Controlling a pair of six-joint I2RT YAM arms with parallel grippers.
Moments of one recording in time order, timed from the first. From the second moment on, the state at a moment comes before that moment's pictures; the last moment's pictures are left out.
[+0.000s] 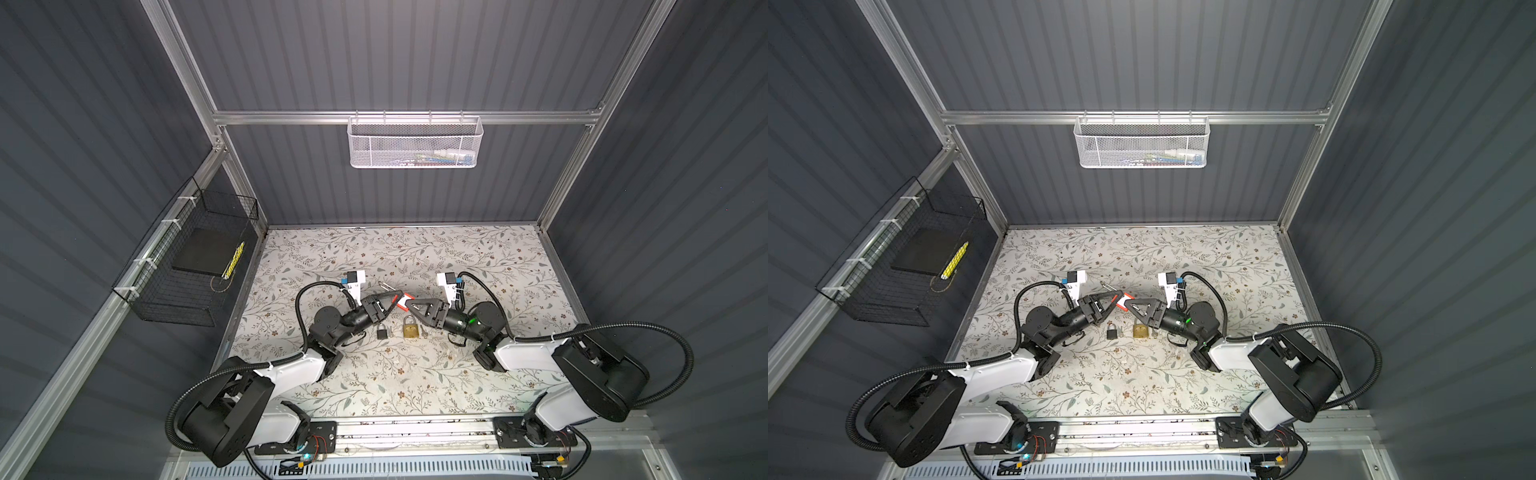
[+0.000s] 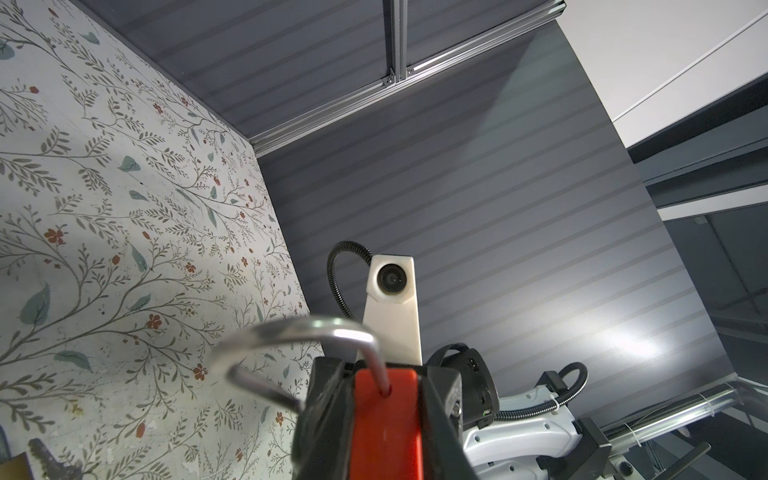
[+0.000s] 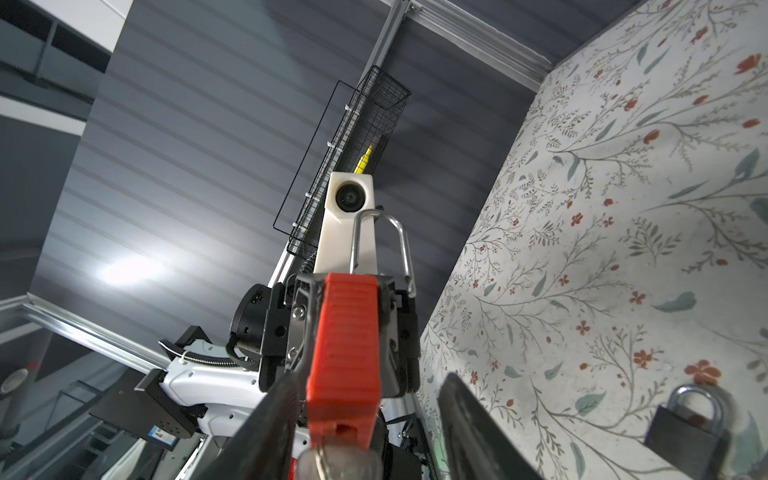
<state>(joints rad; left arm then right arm) -0.61 1.31 0.39 1.12 0.47 -1.27 0.70 1.53 0.46 1.26 -0.54 1.20</state>
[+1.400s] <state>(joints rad) -0.58 1.14 0.38 0.94 0.45 -1.20 0.71 1.44 0.45 1.21 -0.61 1.23</state>
